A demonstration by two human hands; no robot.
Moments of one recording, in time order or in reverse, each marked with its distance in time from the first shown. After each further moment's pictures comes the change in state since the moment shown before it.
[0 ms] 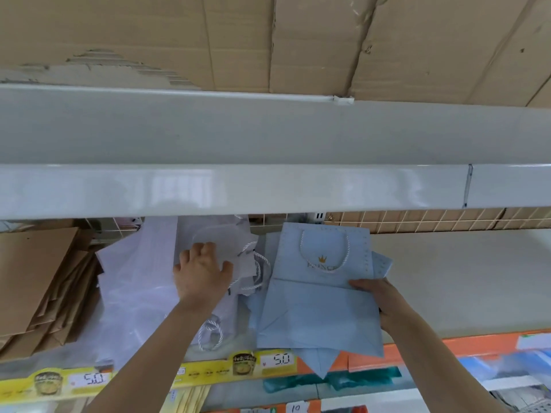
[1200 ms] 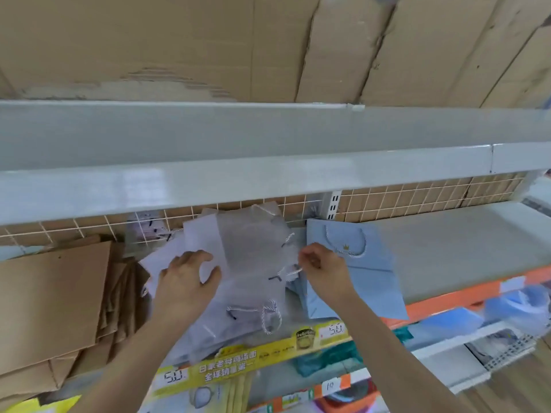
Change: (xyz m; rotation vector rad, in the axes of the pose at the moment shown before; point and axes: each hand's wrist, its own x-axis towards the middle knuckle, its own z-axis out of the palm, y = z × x) left_hand -0.008 -0.133 -0.080 -0.267 0.018 0.282; right_hand -0.084 0.046 0.209 -0.915 0.259 -0.538
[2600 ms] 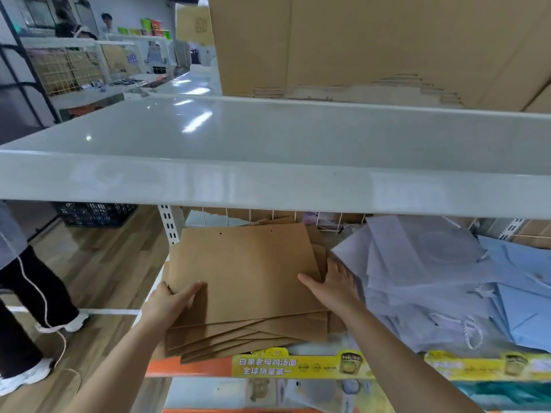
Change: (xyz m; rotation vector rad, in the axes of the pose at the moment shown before) left_hand -0.039 -0.375 -0.176 -0.305 -0.015 -0.868; right_hand -0.055 -0.168 0.303 -0.370 -0.367 0.098
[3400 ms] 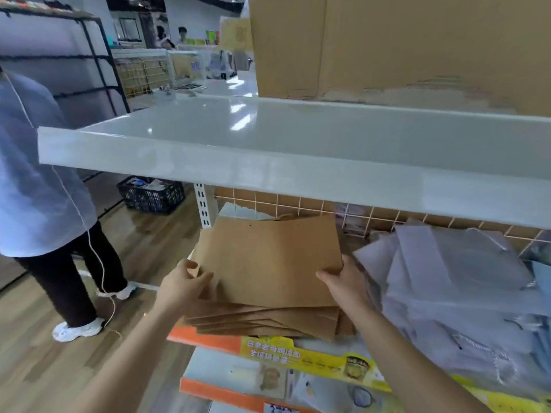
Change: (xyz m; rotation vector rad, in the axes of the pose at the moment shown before) left_hand -0.049 0.008 -0.012 0.098 0.199 0.096; right_hand -0.004 -0.013 -0.011 0.457 0.002 -0.106
